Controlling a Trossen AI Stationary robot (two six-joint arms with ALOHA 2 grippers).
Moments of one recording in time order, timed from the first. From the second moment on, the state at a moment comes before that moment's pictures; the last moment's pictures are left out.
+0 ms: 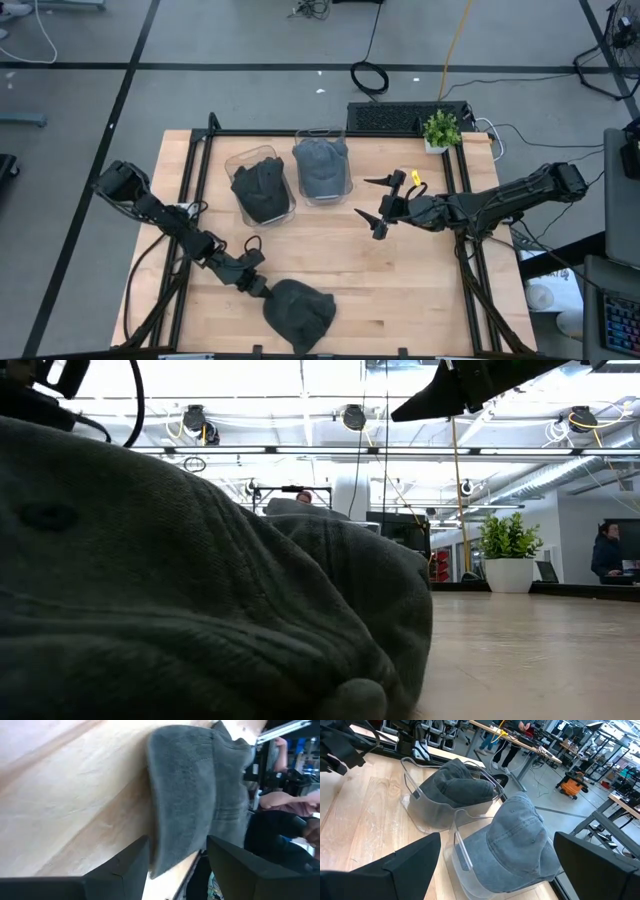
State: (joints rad) left arm -0.63 1.47 0.41 0.46 -0.05 -1.64; right arm 0.21 1.12 0.69 0.13 0.65 -0.23
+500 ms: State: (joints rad) left arm -0.63 1.57 0.41 0.51 -0.04 -1.66; right arm 0.21 1.12 0.69 0.13 0.65 -0.23
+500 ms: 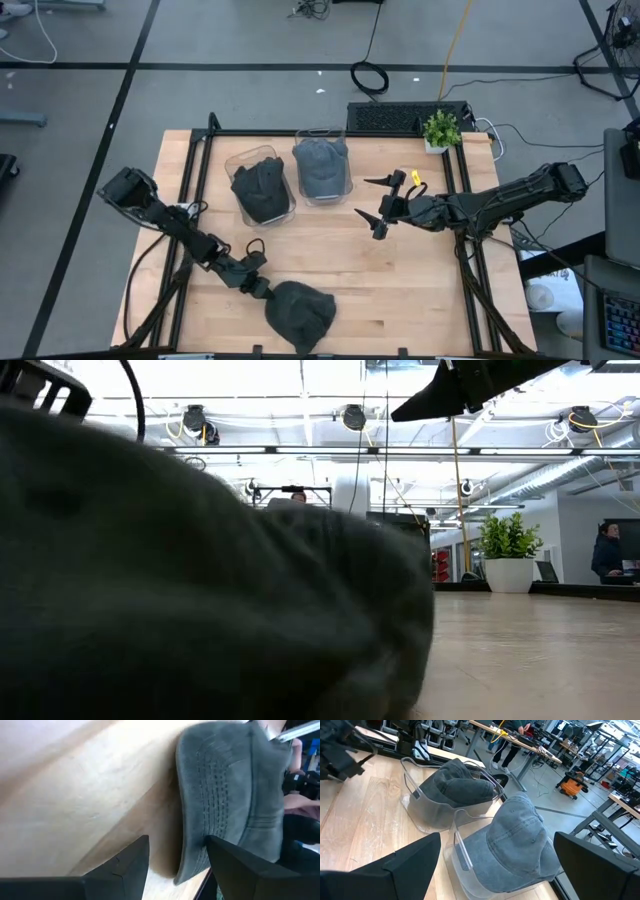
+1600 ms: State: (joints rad) left arm -0.62 1.68 0.48 0.88 -0.01 -1.37; right arm 0.21 1.12 0.69 0.13 0.65 -0.22
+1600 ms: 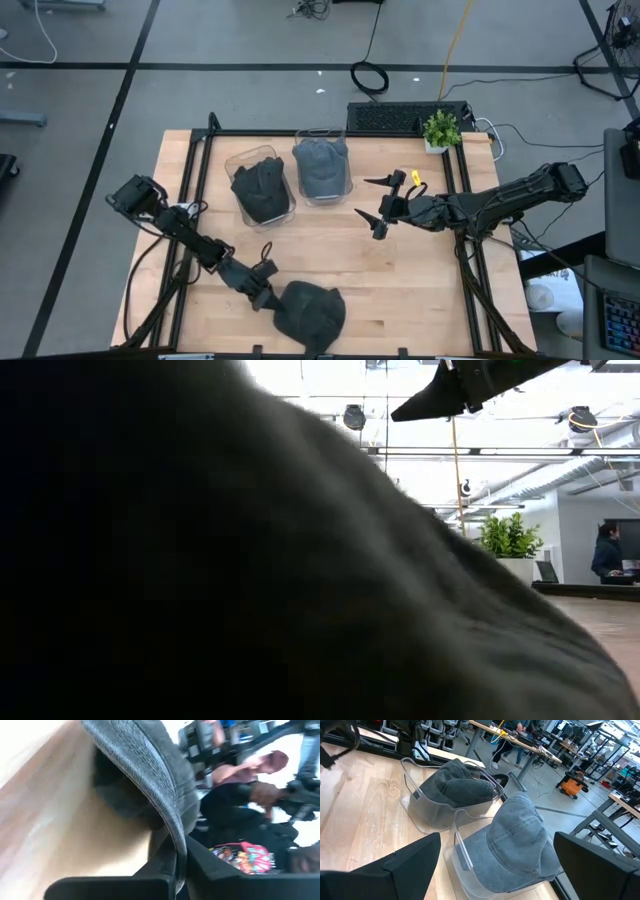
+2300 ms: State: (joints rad) left arm -0.53 1.26 0.84 0.14 -0.42 -0.65; right arm 0.18 1.10 0.69 0.04 0.85 -0.05
